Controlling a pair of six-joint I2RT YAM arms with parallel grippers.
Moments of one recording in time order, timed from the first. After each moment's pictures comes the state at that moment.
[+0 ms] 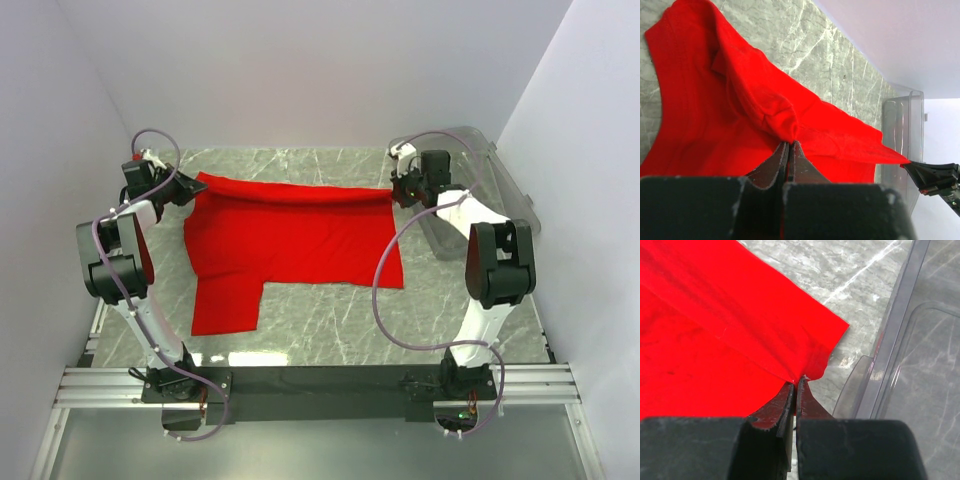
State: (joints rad) left arm 0.27 1.93 1.23 0.20 0.63 -0.69; right arm 0.10 1.85 1.28 -0.10 -0.35 -0.34
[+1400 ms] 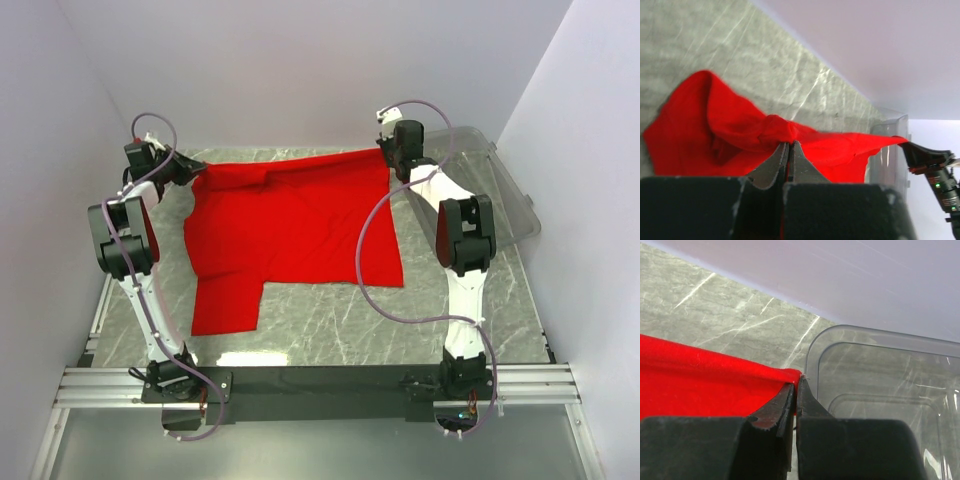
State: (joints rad) left arm 0.27 2.22 1.61 0.17 0.66 -0.79; right arm 0.17 2.25 1.80 0.02 0.03 -0.30
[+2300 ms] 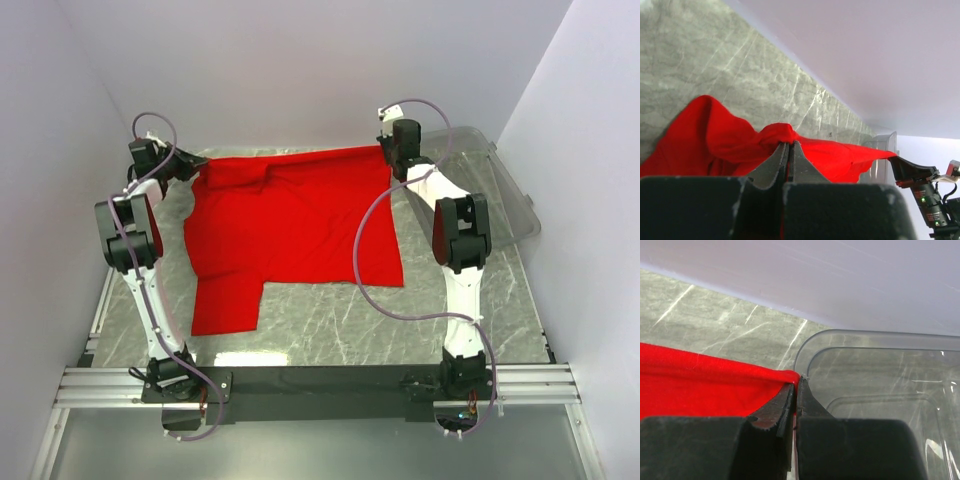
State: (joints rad) left arm 0.26 2.32 1.72 0.20 0.63 -0.88; right arm 0.18 2.30 1.85 0.04 0.12 -0.26
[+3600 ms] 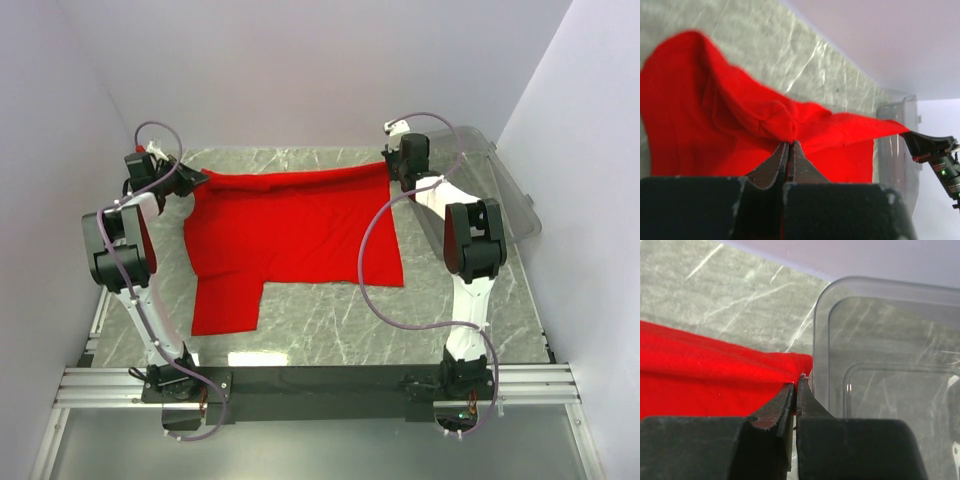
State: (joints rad) left arm 0.26 2.06 1.38 0.24 0.66 -0.71; right arm 0.16 2.14 1.57 0.12 0.00 -0.22
